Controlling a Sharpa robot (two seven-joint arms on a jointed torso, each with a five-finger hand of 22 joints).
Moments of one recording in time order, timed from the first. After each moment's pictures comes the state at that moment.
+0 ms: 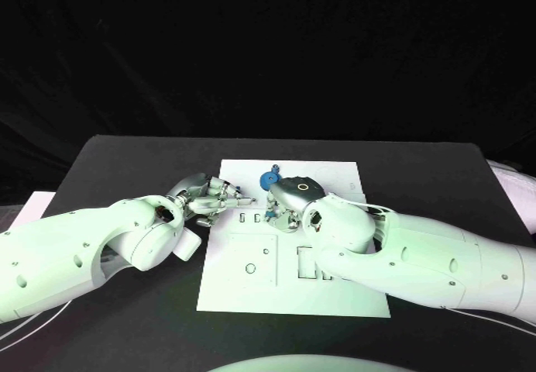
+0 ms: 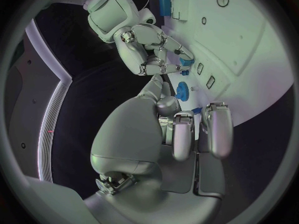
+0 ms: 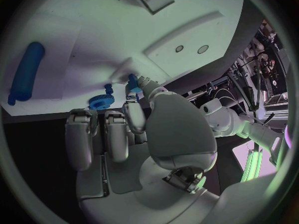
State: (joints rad) left arm 1.13 -0.95 -0.01 1.69 -0.49 -0.35 -0.02; left_hand 1.47 -0.01 0.09 0.04 0.13 0.99 0.04 0.57 0.45 1.30 -0.03 1.10 1.00 1.47 -0.09 1.57 1.31 0.05 1.46 0.02 1.43 1.31; right arm 1.08 -0.58 0.00 1.65 -1.85 -0.20 -0.61; right_hand 1.24 -0.07 0.31 0.09 0.21 1.19 0.06 0.15 0.13 1.44 -0.01 1.18 1.31 1.47 -0.08 1.53 1.31 0.04 1.47 0.04 1.49 1.31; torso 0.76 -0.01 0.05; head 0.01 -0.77
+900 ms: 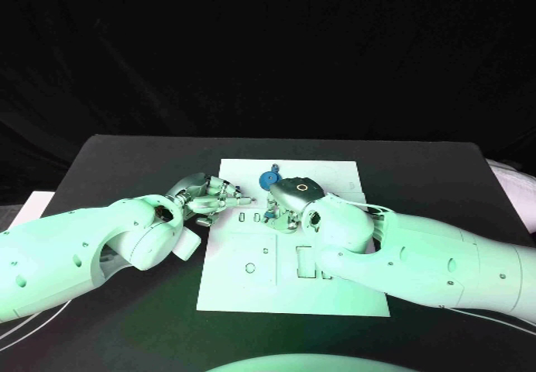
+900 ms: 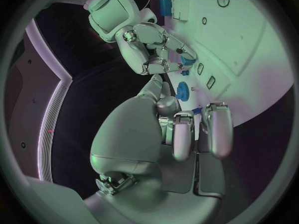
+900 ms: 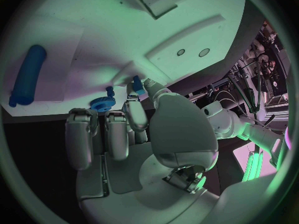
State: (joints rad) left arm 1.13 -0.95 -0.01 1.69 -0.49 -0.34 -0.02; left_hand 1.46 -0.02 0.09 0.04 0.13 0.99 0.04 0.56 0.45 1.30 -0.03 1.10 1.00 1.47 -0.09 1.57 1.31 0.05 1.46 0.02 1.43 1.31; right arm 1.08 -0.58 -0.01 1.64 -1.86 -0.19 -0.61; right_hand 1.15 -0.13 0.26 0.16 0.20 1.19 0.07 0.16 0.14 1.43 -0.01 1.13 1.31 1.47 -0.08 1.51 1.31 0.04 1.47 0.04 1.48 1.31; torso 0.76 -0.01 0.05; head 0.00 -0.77
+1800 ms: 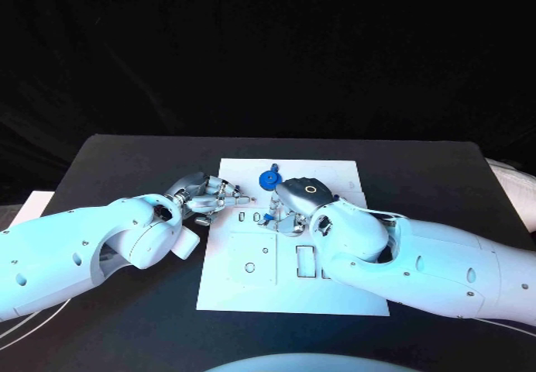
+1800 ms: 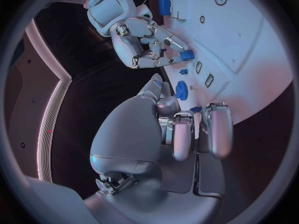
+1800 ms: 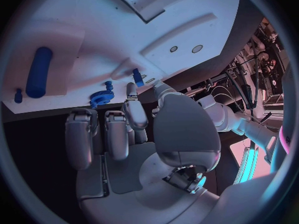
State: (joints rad) left arm 1.13 -0.95 -0.01 1.68 -0.49 -0.34 -0.02; left_hand 1.46 -0.02 0.10 0.04 0.13 1.00 0.04 0.56 0.45 1.30 -0.03 1.10 1.00 1.47 -0.09 1.57 1.31 0.05 1.46 0.02 1.43 1.31; right arm 1.07 -0.65 -0.01 1.72 -1.88 -0.28 -0.62; right_hand 1.10 -0.17 0.19 0.29 0.15 1.18 0.07 0.16 0.14 1.42 -0.01 1.11 1.31 1.47 -0.08 1.50 1.31 0.04 1.47 0.04 1.47 1.31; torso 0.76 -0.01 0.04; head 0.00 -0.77
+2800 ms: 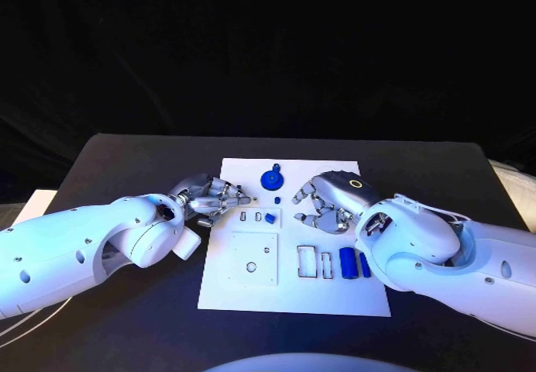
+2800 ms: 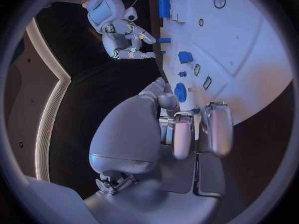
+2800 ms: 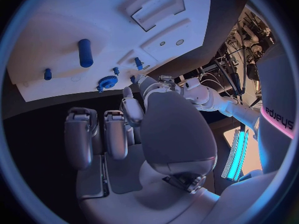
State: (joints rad) left arm 1.13 -0.95 -0.01 1.67 -0.49 -0.31 -0.04; left_hand 1.35 -0.03 0.18 0.11 0.14 0.97 0.07 0.45 0.38 1.25 0.00 1.02 0.92 1.47 -0.07 1.57 1.31 0.05 1.47 0.04 1.42 1.31; right arm 1.10 -0.89 0.01 1.91 -1.78 -0.36 -0.46; right_hand 1.37 -0.15 0.23 0.18 0.34 1.07 0.12 0.07 0.11 1.40 0.02 1.10 1.31 1.46 -0.05 1.50 1.31 0.04 1.47 0.05 1.47 1.31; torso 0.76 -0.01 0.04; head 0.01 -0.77
